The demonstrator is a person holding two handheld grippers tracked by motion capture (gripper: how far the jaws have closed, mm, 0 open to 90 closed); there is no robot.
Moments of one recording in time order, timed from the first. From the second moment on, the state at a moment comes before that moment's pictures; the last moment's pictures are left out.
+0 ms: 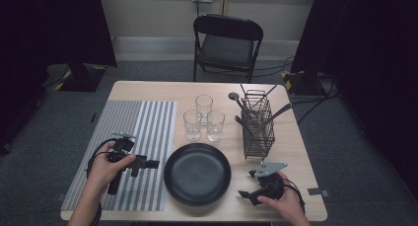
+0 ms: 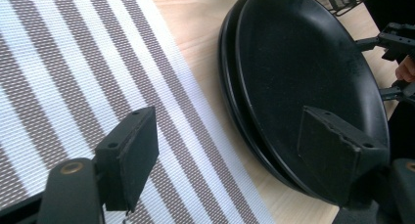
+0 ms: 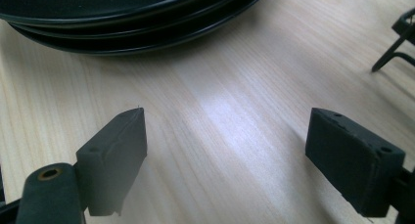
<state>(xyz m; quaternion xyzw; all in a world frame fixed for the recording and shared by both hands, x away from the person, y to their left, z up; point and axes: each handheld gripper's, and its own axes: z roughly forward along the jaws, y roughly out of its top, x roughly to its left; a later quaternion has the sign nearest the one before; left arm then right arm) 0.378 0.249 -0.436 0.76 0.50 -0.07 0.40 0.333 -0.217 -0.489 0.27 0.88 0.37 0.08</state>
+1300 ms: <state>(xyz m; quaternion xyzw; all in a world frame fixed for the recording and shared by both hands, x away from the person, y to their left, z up) 0.378 0.219 -0.435 0.79 0.49 -0.07 0.37 0.330 -0.185 -0.458 0.26 0.88 0.40 0.07</state>
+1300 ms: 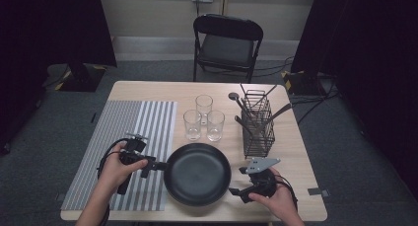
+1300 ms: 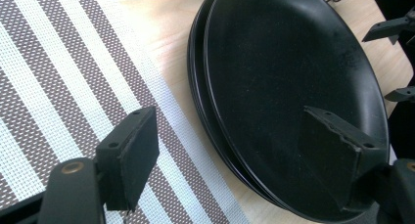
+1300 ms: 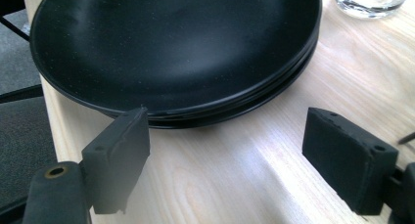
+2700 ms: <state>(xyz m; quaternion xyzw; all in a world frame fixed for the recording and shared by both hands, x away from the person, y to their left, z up) 0.382 0.206 -0.443 0.80 0.48 -0.07 0.36 0.333 -0.158 -0.455 0.23 0.88 0.40 0.07</state>
